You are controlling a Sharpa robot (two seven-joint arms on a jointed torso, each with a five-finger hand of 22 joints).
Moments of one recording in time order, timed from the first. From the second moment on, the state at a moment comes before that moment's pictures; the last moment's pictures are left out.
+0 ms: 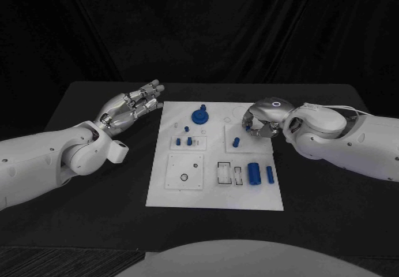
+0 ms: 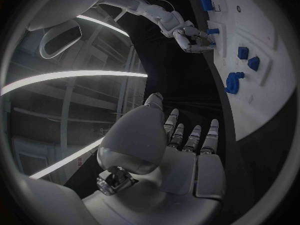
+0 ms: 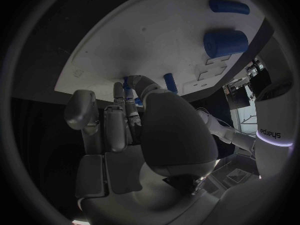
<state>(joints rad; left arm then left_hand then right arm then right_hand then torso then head) 1.24 -0.94 -0.21 1.40 -0.28 0.03 0.68 1.43 0.16 -0.17 0.28 0.46 0.45 0.01 0.05 0.05 0.02 -0.03 0.15 0.03 0.05 0.16 0.02 0.01 0.14 0.08 0.29 0.04 0.38 1.30 -0.86 -0.21 1.50 -1.74 -0.29 -0.10 1.45 -0.13 0.28 0.07 0.53 1.03 0.12 0.18 0.26 0.99 0.06 0.44 0.27 1.47 -0.02 1.40 1.28 0.08 1.38 0.09 1.08 1.29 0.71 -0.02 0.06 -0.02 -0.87</state>
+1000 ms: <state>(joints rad) 1.24 -0.93 -0.21 1.39 -0.28 0.03 0.68 1.43 0.16 -0.17 0.28 0.46 0.45 0.02 0.05 0.05 0.01 -0.03 0.16 0.03 0.05 0.16 0.02 0.01 0.14 0.08 0.29 0.04 0.38 1.38 -0.88 -0.21 1.70 -1.68 -0.32 -0.10 1.45 -0.13 0.29 0.05 0.53 1.04 0.12 0.19 0.27 1.01 0.06 0.44 0.26 1.47 -0.02 1.40 1.28 0.08 1.39 0.09 1.09 1.29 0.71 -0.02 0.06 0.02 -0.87</state>
